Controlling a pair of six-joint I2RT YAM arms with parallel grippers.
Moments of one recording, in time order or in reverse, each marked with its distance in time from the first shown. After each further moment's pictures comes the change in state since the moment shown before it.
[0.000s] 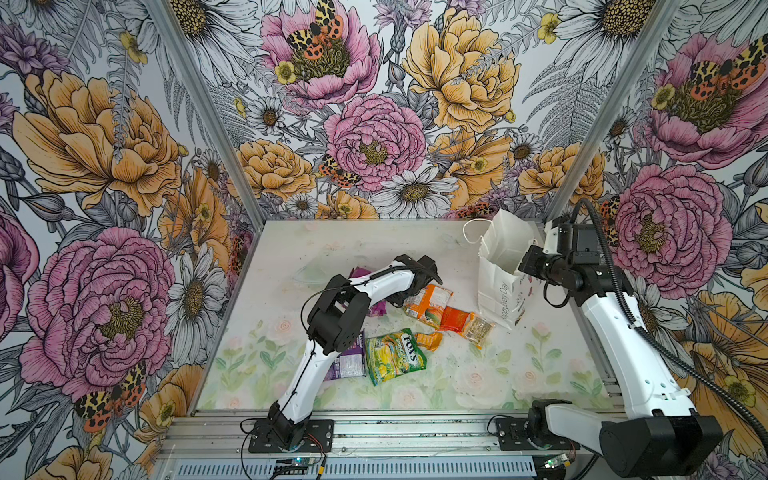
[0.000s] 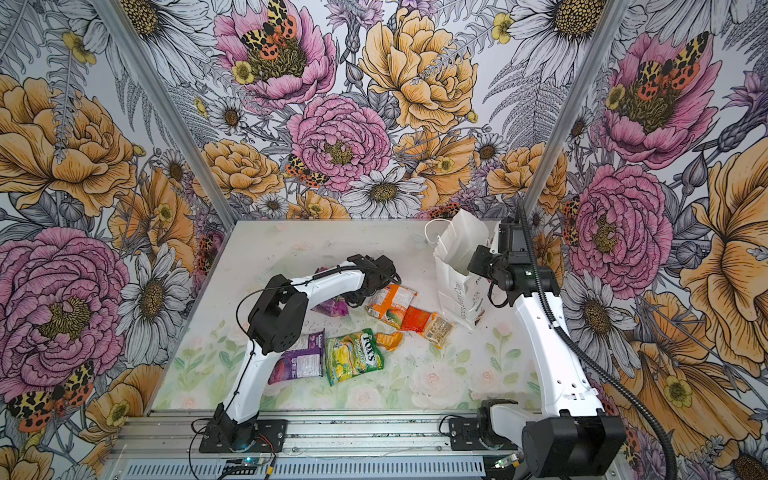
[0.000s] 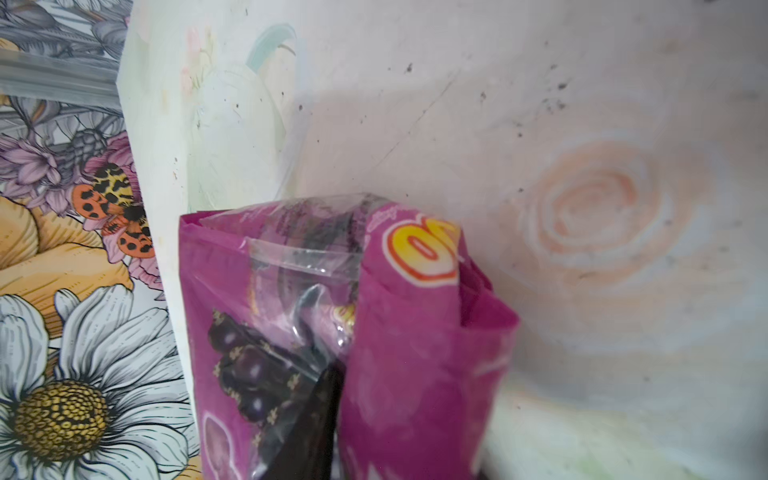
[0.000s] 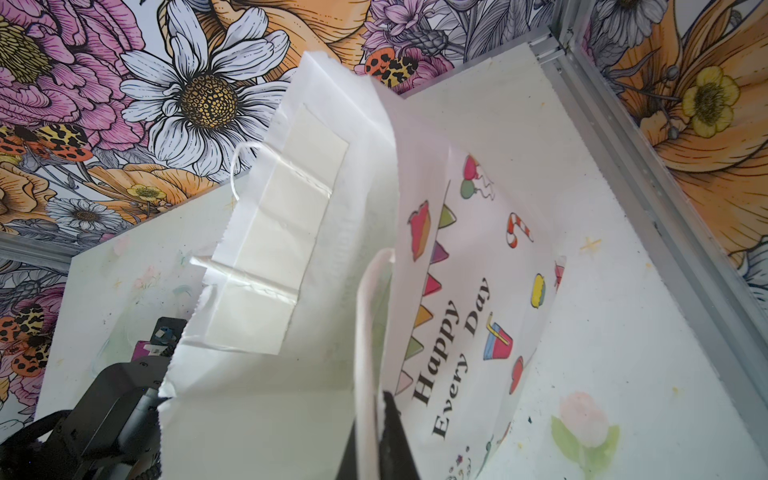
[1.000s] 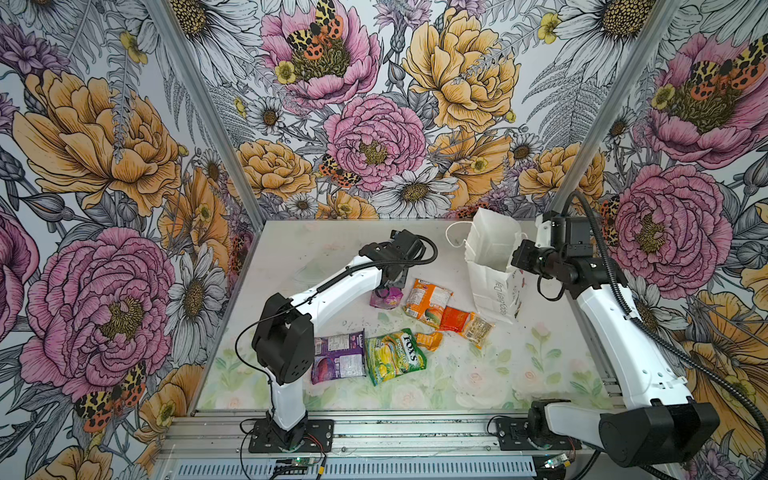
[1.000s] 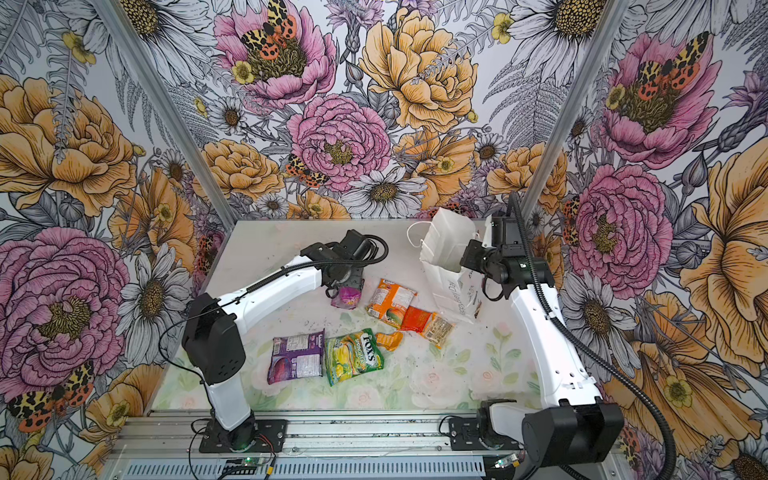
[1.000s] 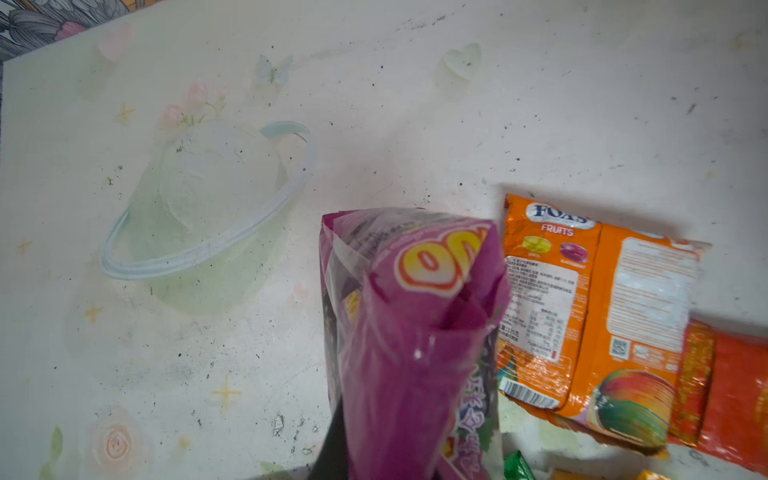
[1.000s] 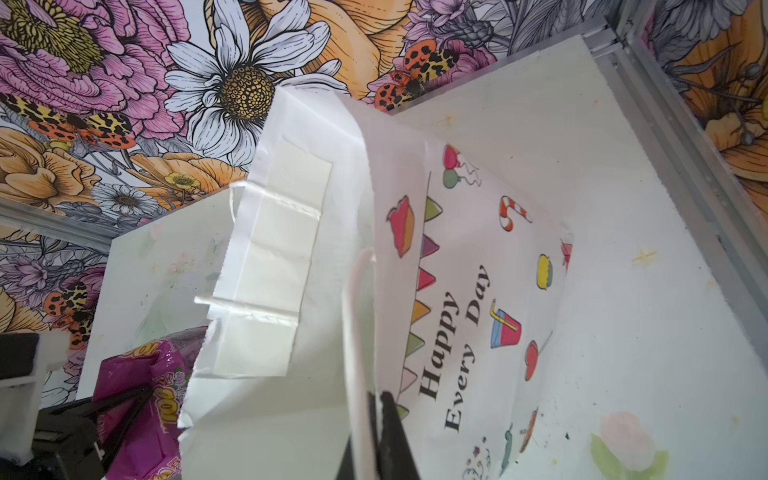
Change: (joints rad) left arm 0.034 -0.478 -0.198 0.205 0.319 -0.077; right arm 0.056 0.058 0.069 0.000 -0.046 0.013
